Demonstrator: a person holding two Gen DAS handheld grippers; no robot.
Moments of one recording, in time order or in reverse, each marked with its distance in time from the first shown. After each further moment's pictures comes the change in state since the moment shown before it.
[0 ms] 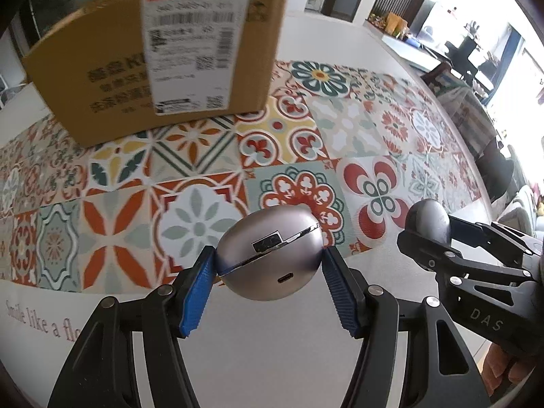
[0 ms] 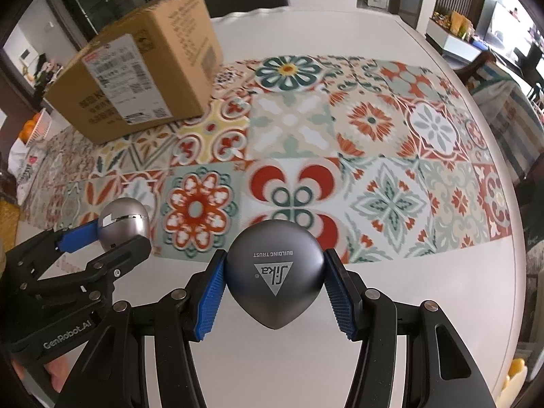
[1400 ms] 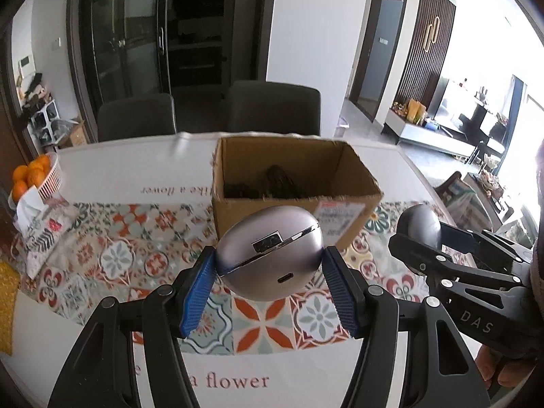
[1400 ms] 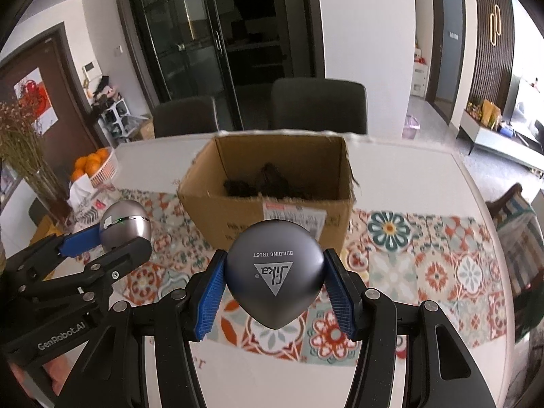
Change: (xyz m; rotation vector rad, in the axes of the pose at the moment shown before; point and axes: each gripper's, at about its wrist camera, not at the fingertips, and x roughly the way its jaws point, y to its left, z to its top) left arm -0.176 0.117 0.045 -0.075 -0.382 0.101; right arm -0.118 0.160 0.077 -0.167 -0.355 0.098
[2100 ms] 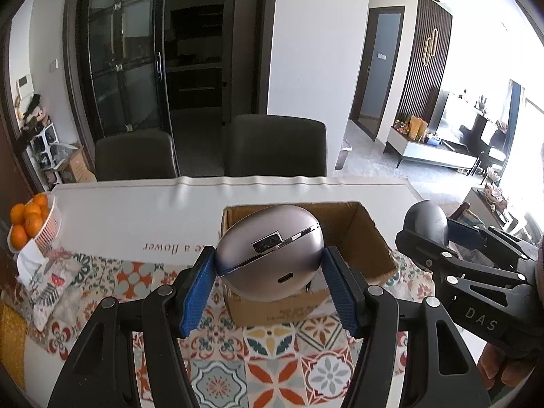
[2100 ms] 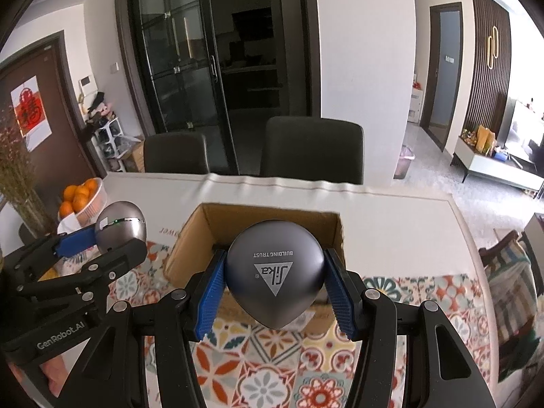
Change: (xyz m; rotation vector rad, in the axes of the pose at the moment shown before) left arm 0.027 0.011 0.087 0.025 -0.078 0.011; right arm 0.019 -0.003 0.088 -0.023 -0.096 -0.039
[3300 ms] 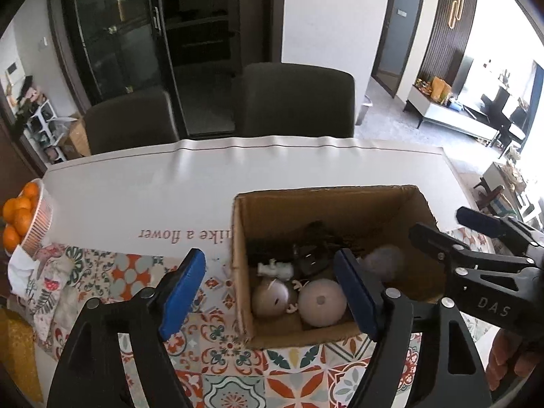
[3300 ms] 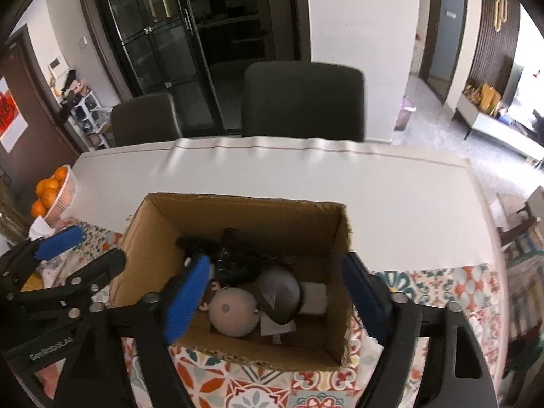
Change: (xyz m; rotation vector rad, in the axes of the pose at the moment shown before) left arm 0.101 0.021 0.023 -0.007 0.225 0.065; right arm 0.111 -0.025 0.027 0.054 0.230 -0.031
